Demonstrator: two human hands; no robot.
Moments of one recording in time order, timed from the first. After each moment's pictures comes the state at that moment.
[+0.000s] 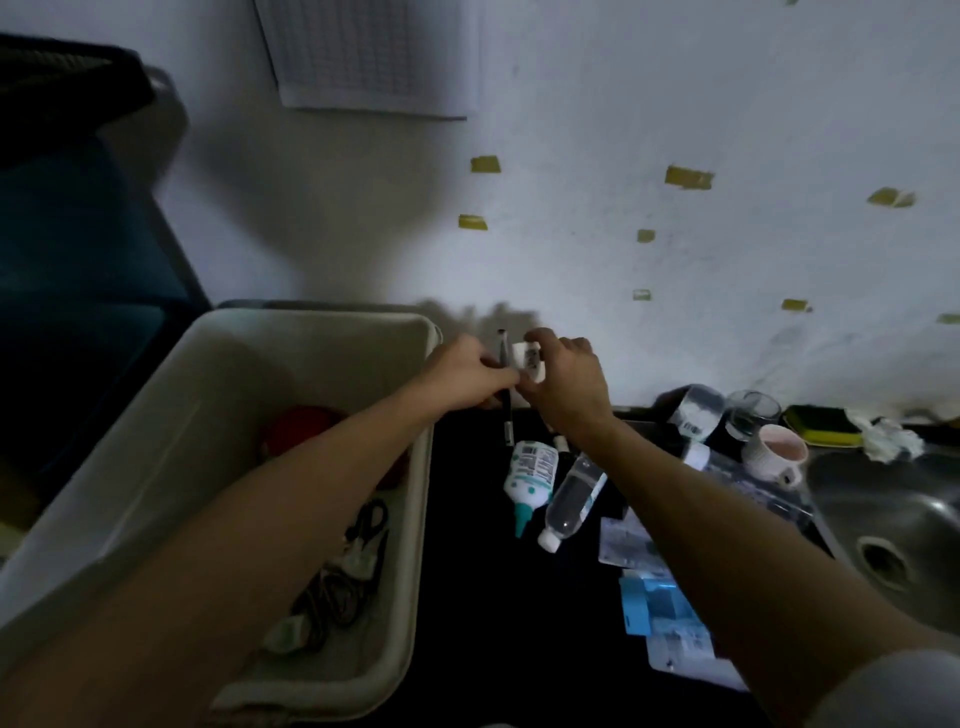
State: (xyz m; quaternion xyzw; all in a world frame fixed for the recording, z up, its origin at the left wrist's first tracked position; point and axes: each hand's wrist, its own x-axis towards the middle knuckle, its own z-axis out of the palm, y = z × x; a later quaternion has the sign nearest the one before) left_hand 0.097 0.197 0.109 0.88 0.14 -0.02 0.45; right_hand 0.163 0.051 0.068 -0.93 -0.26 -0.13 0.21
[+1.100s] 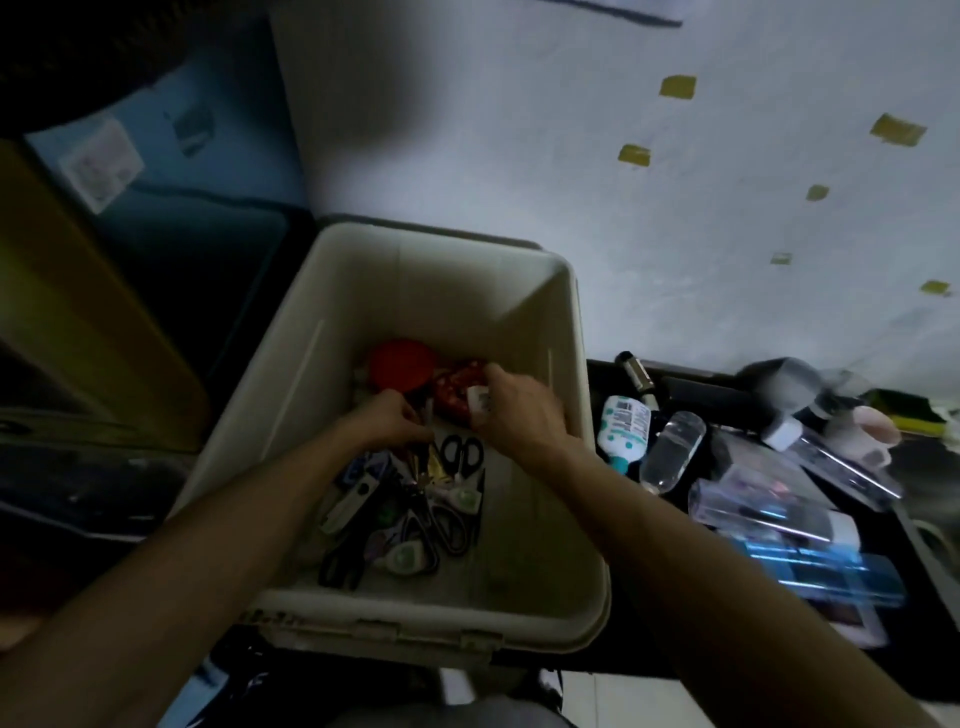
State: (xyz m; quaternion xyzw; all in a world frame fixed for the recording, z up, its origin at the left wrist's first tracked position) left_hand -0.037 0.415 -0.043 0.84 0.24 -0.21 0.45; right_hand 0.021 0.230 0.015 -0.94 -0.31 0.07 0.11
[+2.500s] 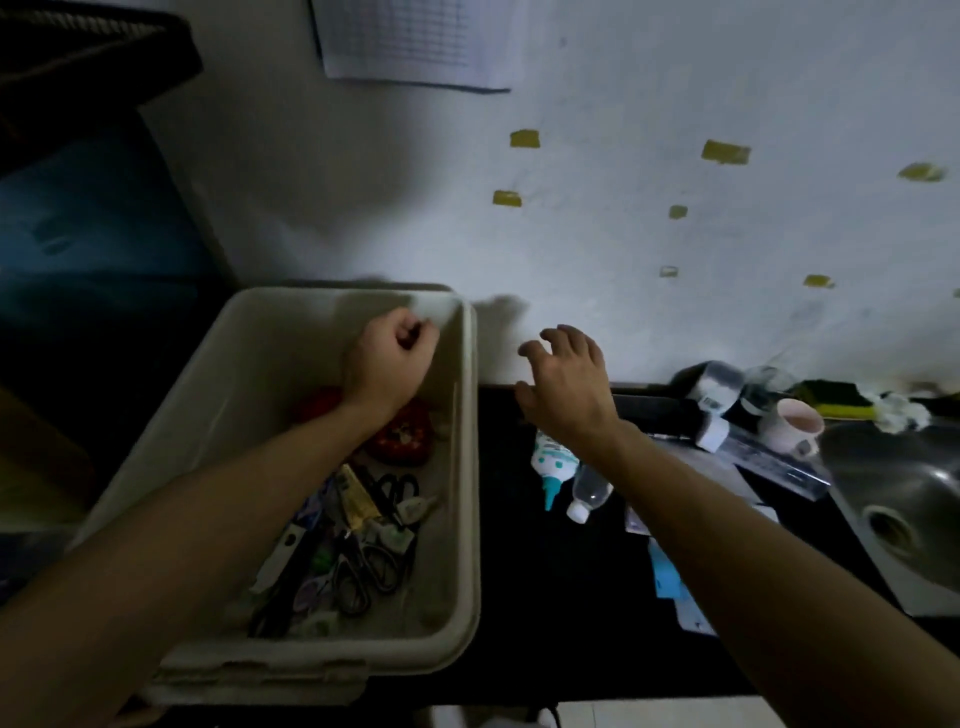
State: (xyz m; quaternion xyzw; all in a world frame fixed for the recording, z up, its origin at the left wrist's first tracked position) left_hand 0.036 0.295 0.073 0.85 0.15 0.30 0.41; right_hand 0.096 0.089 0.073 -0.95 -0.28 -0.11 0.05
